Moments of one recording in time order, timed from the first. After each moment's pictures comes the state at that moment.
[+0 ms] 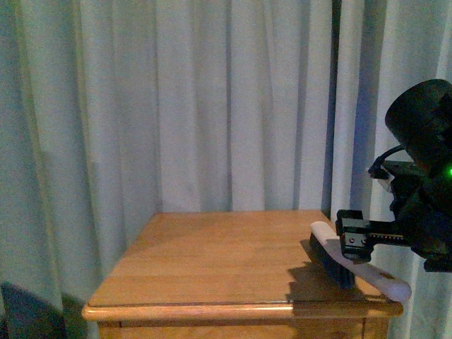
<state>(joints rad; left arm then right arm) 0.31 0.29 0.34 0.17 0.49 -0.10 0.31 1.82 1.33 -0.32 0.17 0.28</state>
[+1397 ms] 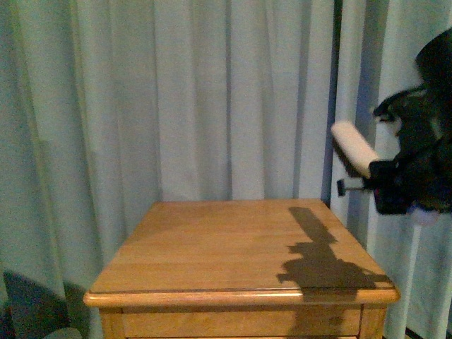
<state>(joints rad) 0.31 0.29 0.34 0.17 0.49 -0.10 0.34 1.66 1.11 0.12 0.30 0.10</state>
